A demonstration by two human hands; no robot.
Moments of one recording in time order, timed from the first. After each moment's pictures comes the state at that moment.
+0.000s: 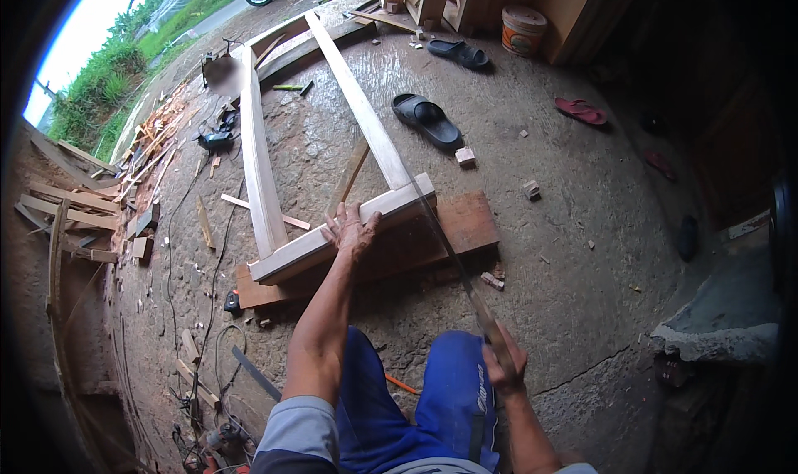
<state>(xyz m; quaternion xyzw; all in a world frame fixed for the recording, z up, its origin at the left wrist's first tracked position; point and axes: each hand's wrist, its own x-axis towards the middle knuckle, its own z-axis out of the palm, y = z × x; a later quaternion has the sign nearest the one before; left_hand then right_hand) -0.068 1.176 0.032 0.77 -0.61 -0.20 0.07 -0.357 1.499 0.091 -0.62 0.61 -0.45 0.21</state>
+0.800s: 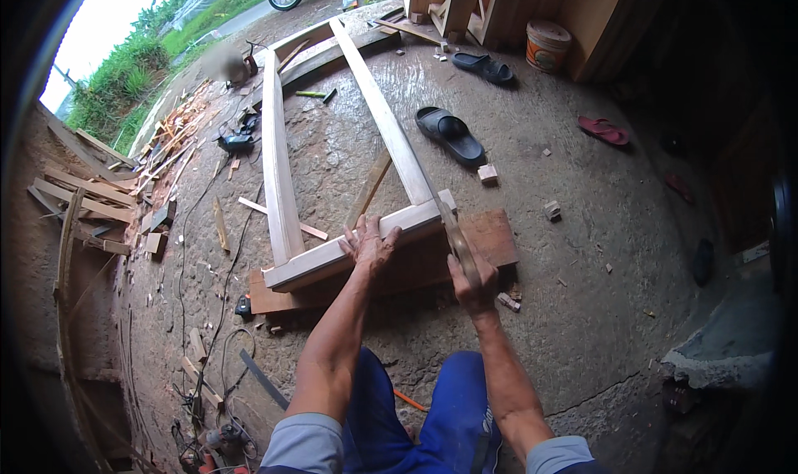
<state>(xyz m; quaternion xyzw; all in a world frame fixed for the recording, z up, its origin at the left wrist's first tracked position) -0.097 1.168 0.044 0.75 -0.62 -0.23 0.06 -0.317 1.290 0.086 -0.66 0.57 -0.49 0.03</state>
